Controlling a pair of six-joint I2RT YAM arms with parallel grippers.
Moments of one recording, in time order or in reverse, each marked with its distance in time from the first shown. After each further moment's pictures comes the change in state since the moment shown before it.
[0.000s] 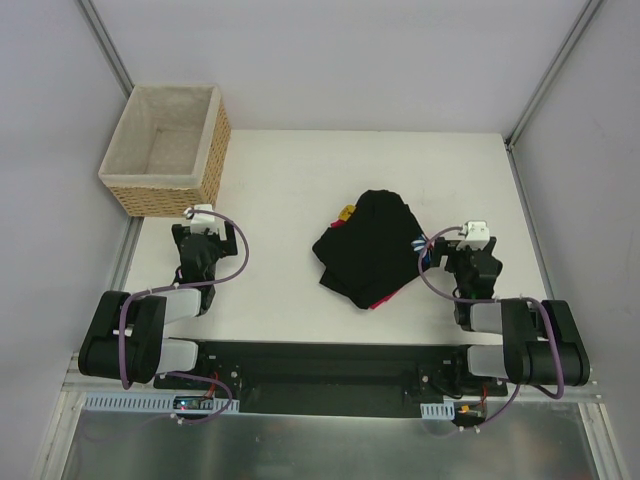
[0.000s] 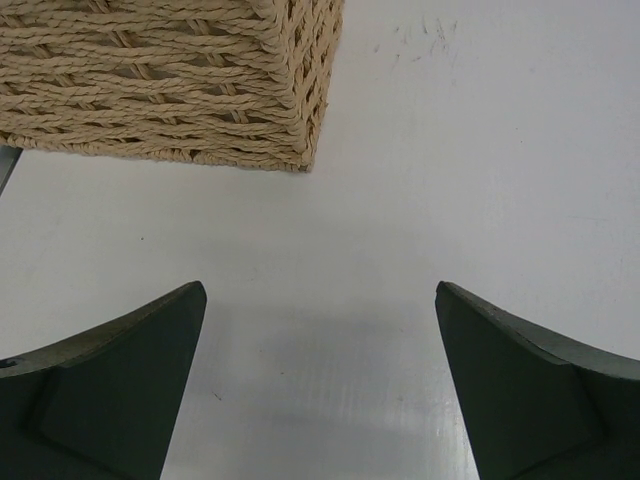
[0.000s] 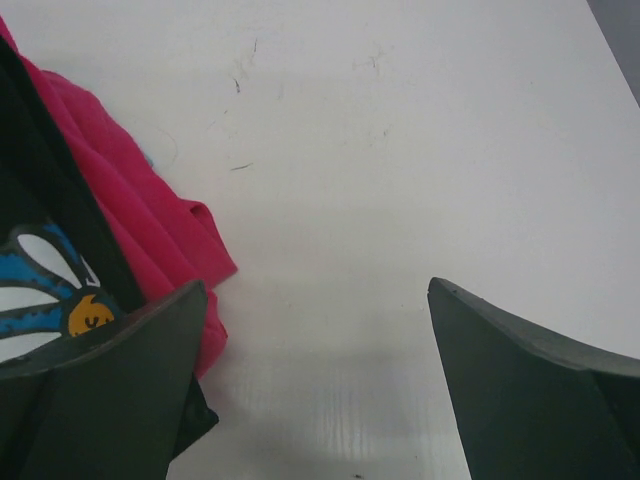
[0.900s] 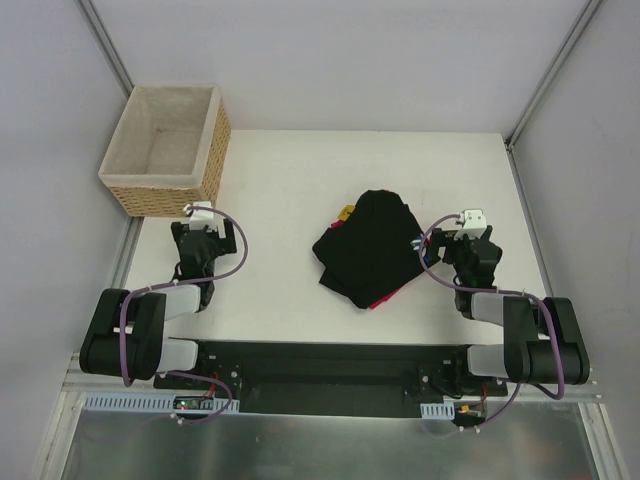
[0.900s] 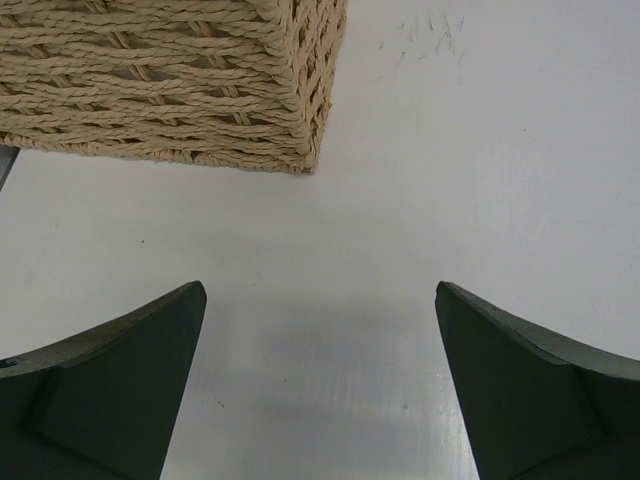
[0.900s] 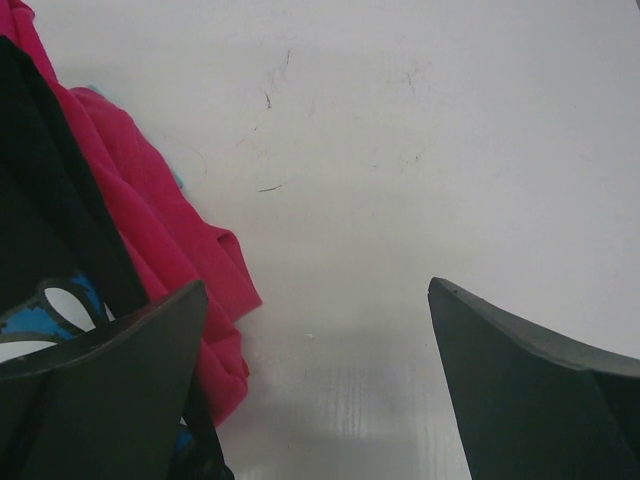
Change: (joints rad) left arm 0.013 0.013 0.031 -0.036 0.011 -0.005; right arm -0.003 0.006 0.089 -0.120 -0.064 -0.003
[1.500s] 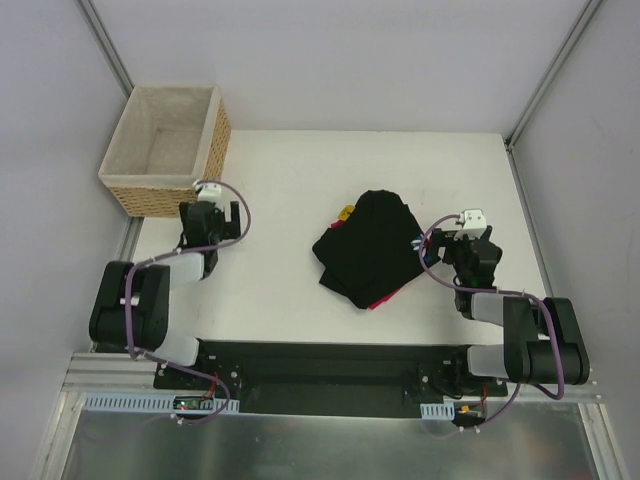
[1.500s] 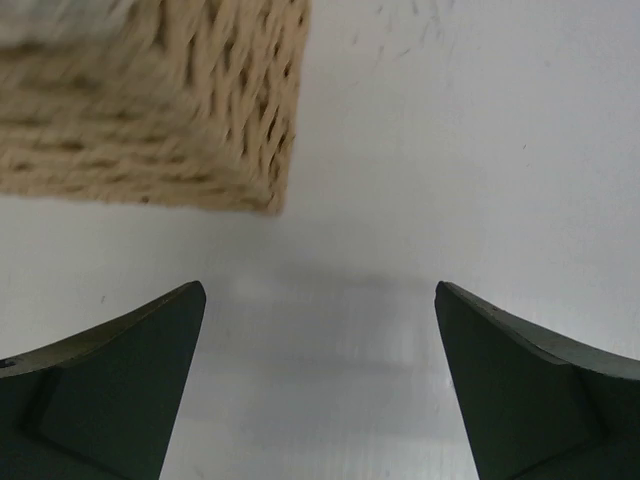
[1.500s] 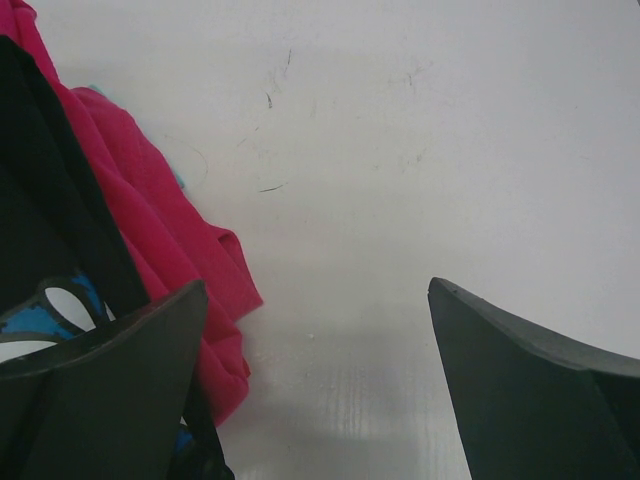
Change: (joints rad) left arm 0.000 0.133 0.233 -0.261 0.021 -0.002; right arm 0.000 0.000 0.000 -0.001 -0.003 0.000
